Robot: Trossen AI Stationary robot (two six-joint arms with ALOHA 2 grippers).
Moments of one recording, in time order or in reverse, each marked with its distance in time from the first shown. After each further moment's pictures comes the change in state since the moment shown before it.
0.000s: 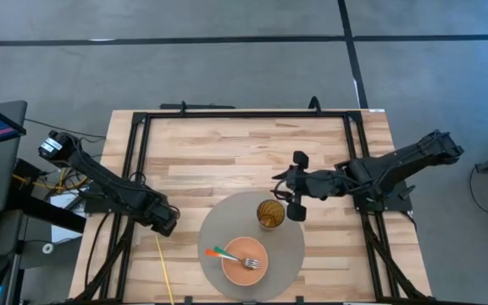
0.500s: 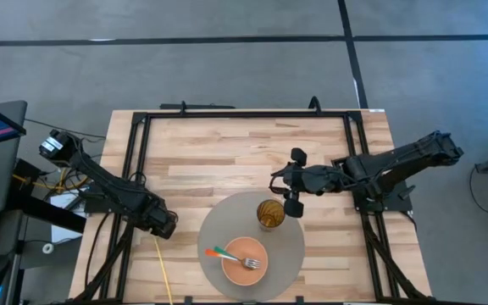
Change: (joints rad) left arm -0.044 0.000 -0.044 0.097 0.062 -0.126; right arm -0.054 0.014 0.000 -0.004 -0.036 0.003
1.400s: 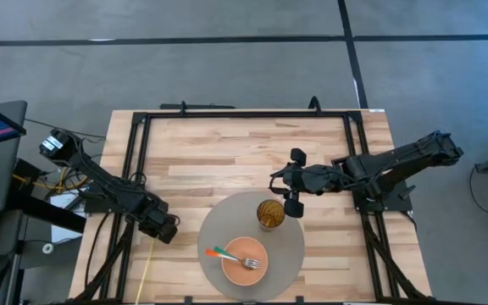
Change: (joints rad) left arm -0.023 -0.001 -0.031 0.146 -0.019 0.054; right arm -0.001 0.000 0.000 0.001 -0.021 -0.001
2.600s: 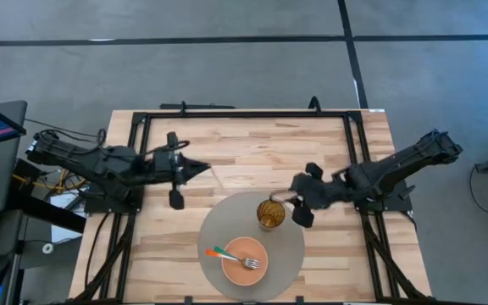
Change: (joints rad) left arm 0.235 -0.226 0.601 0.566 -0.748 1.797; right arm 0.104 -0.002 -0.018 -0.315 -0.012 0.432
